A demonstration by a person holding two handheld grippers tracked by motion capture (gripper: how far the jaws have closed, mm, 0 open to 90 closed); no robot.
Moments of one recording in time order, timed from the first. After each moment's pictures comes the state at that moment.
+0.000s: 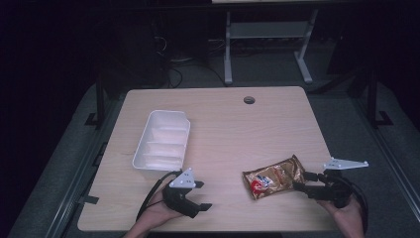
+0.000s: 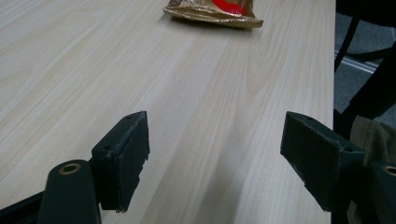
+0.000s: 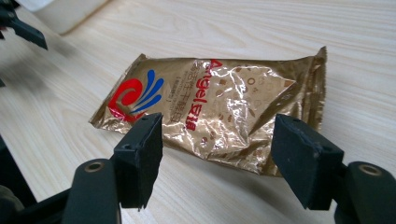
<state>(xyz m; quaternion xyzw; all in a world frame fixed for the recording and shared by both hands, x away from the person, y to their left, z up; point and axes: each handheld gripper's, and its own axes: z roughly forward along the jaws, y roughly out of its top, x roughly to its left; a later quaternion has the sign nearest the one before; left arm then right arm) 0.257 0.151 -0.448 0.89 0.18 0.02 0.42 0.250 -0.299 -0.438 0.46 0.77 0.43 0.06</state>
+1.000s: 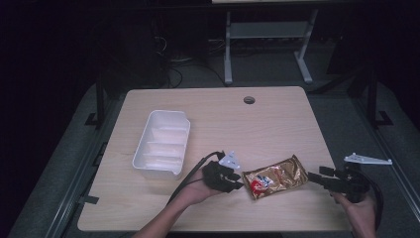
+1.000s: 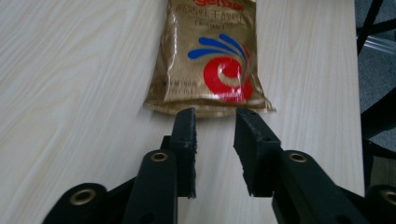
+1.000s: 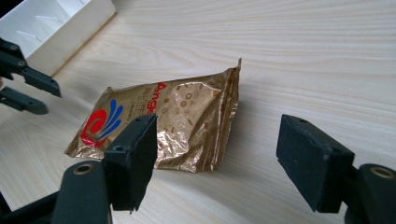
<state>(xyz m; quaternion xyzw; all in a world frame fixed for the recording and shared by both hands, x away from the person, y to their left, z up) 0.303 0.045 -0.425 0.92 0.14 0.00 0.36 0.259 -0.344 -0.439 0.53 0.71 0.46 0.06</state>
